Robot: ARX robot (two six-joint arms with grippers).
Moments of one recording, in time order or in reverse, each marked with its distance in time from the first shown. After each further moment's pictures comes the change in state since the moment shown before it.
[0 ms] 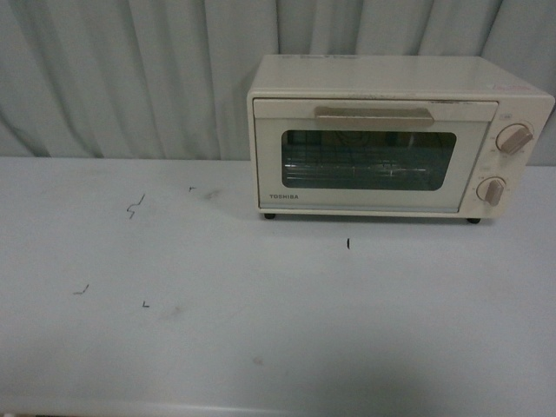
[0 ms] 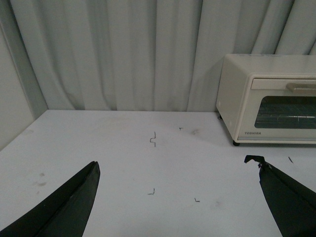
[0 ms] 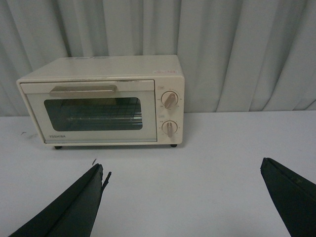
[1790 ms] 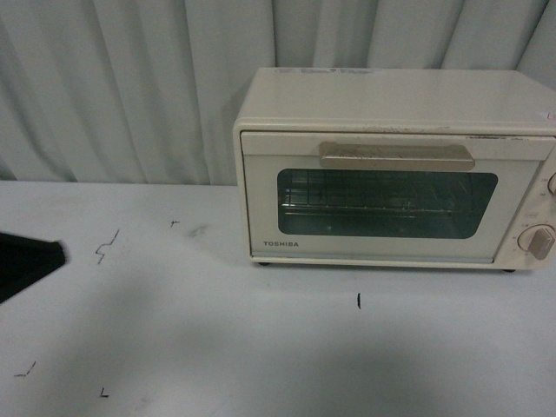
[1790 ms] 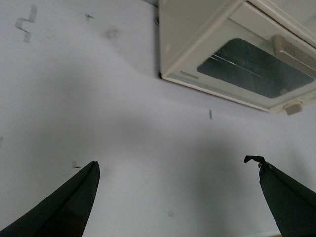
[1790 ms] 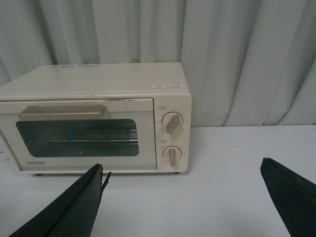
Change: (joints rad) left arm -0.206 0.922 0.344 0.051 0.195 -0.497; right arm 0.000 0.000 0.000 0.000 0.000 0.000
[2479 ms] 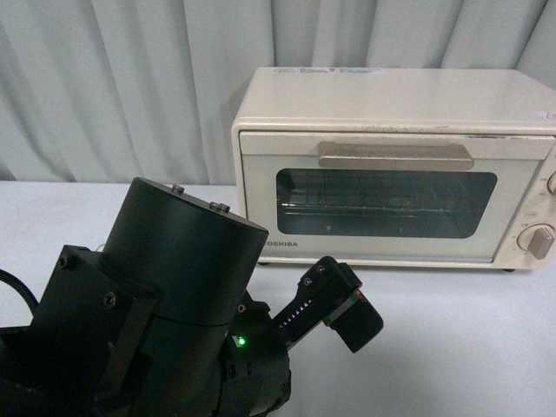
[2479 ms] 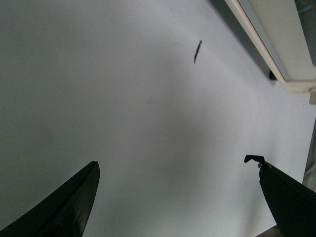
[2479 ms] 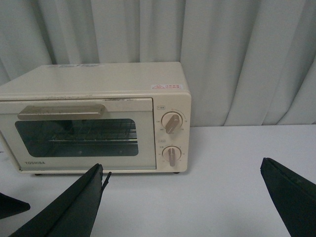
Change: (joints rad) left arm -0.405 1.024 0.341 0.504 -0.091 -0.631; right arm 0.000 0.000 0.000 0.000 0.000 0.000
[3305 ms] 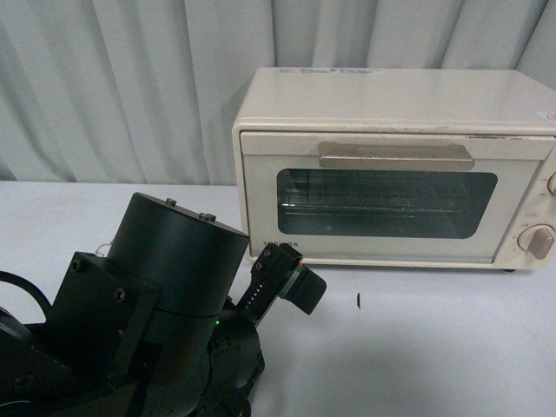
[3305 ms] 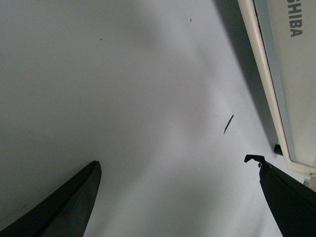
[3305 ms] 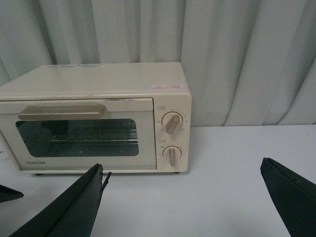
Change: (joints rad) left arm 0.047 0.080 0.024 0.021 -0.118 -0.206; right arm 0.000 0.000 0.000 0.000 0.000 0.000
